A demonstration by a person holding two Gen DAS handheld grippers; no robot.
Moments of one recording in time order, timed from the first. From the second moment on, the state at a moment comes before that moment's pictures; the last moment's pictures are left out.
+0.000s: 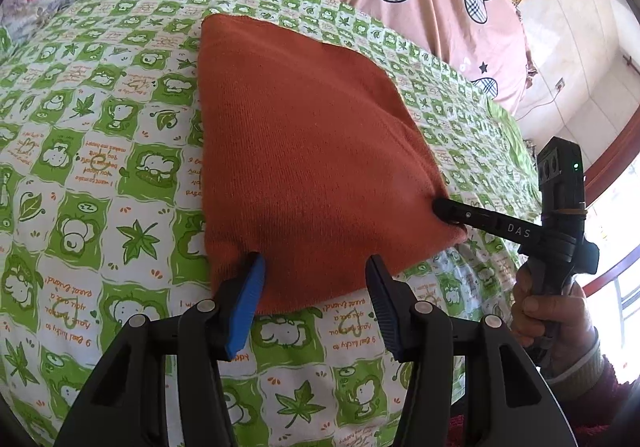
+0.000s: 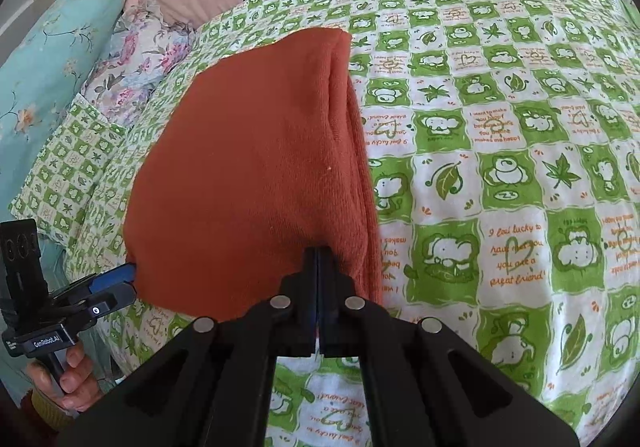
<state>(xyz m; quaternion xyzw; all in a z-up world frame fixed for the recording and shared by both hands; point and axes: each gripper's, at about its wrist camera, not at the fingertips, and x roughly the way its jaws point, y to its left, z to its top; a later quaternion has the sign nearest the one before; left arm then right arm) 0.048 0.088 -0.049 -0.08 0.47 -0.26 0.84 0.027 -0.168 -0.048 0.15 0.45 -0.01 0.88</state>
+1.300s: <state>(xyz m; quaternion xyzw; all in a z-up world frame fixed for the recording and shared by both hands) -0.021 0.122 -0.023 0.03 0.46 -0.08 0.88 -0.053 -0.144 -0.030 0.14 0.44 0.00 0.89</state>
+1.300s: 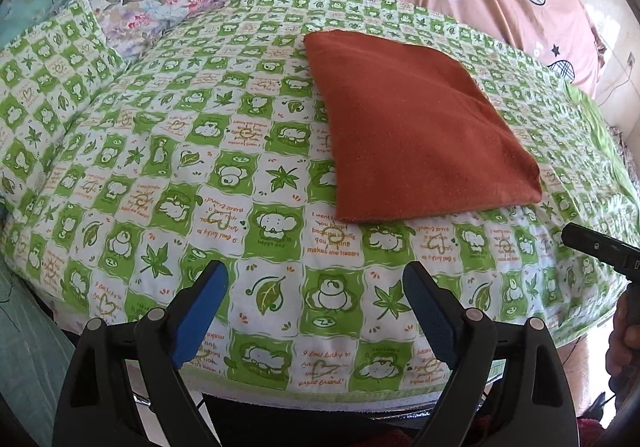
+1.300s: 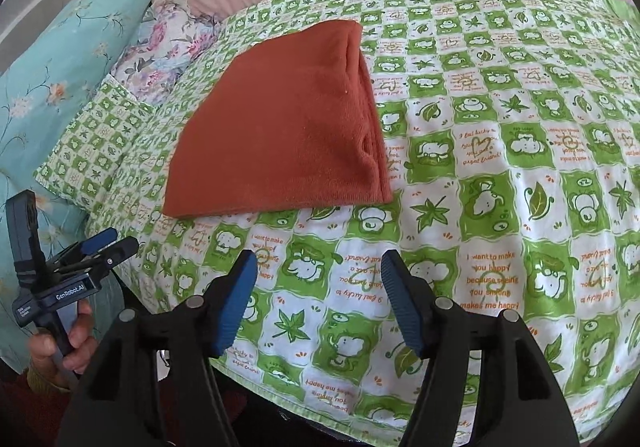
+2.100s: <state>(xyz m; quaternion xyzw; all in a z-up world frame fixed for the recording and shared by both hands) 0.025 0.079 0.002 0.11 0.42 -0.05 0.90 -0.012 -0.130 -0.011 0.11 0.44 0.03 0.89</state>
